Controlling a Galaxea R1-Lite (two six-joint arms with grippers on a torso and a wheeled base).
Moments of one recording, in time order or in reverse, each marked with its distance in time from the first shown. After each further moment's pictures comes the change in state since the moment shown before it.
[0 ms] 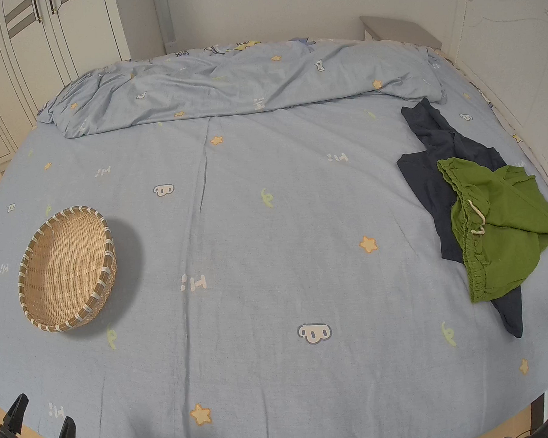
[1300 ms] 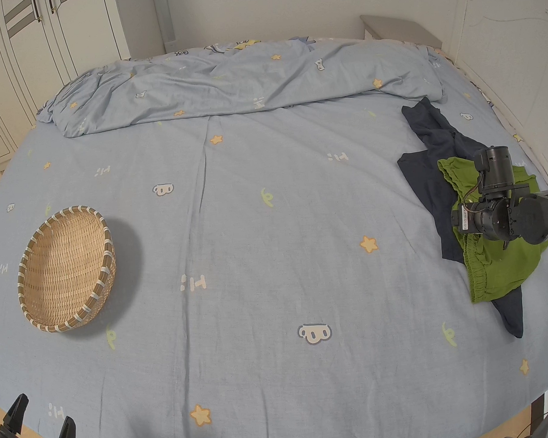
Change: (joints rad) left arm 0.000 0.000 0.000 0.000 0.000 0.000; right arm 0.094 1.224 -0.491 -0.334 -0.505 0.014
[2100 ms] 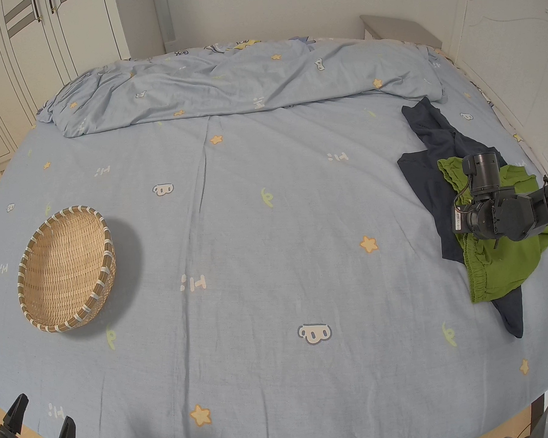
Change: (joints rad) left arm 0.000 0.000 0.000 0.000 0.000 0.000; right arm -0.033 0.129 -0.093 -0.016 -0.020 0.000
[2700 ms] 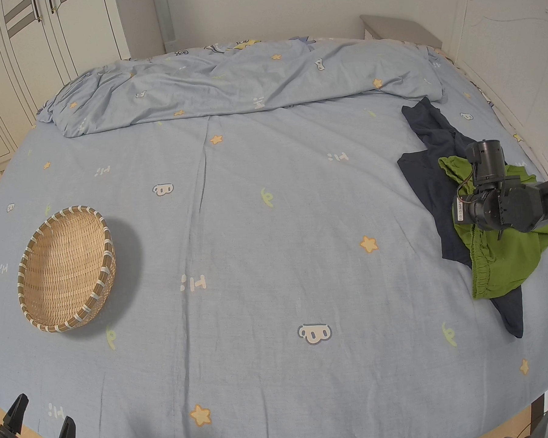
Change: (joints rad) left arm 0.000 0.000 0.000 0.000 0.000 0.000; right arm 0.015 -0.051 -0.026 0.046 0.015 -0.008
